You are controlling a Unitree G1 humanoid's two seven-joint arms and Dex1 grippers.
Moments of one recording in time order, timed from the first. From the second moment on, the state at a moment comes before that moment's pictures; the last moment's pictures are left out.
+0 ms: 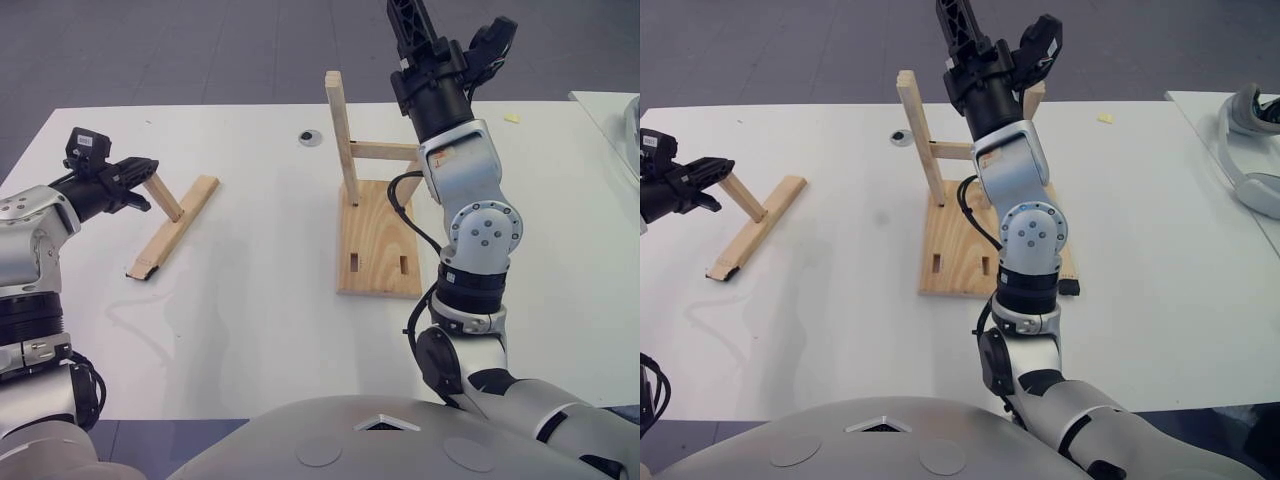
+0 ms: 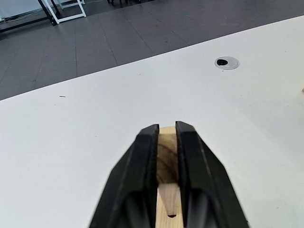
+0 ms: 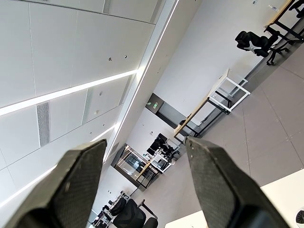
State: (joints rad) left arm -0.29 0.80 0.29 0.15 -0.35 0.61 -0.73; right arm -0.58 0.14 -0.10 -0.25 1.10 0.41 -0.25
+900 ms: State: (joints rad) left arm -0.22 0.80 0.26 0.32 -0.43 0.41 -0.84; right arm -0.57 0.14 -0.08 -0.25 1.10 0.38 -0.27
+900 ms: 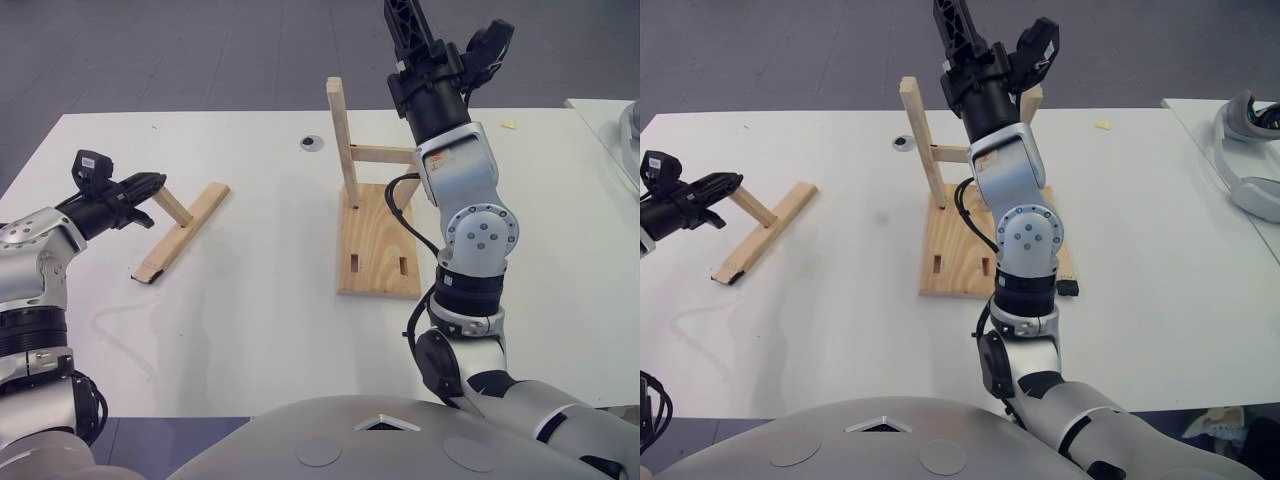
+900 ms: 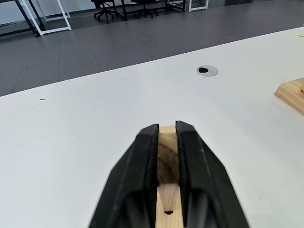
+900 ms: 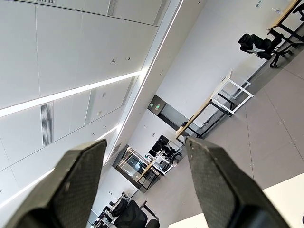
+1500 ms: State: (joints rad) left arm -0.24 0.77 0.10 0.44 -0.39 0.59 -0.89; right arm -0.55 0.15 -0.08 -0.25 1.10 0.34 -0.27
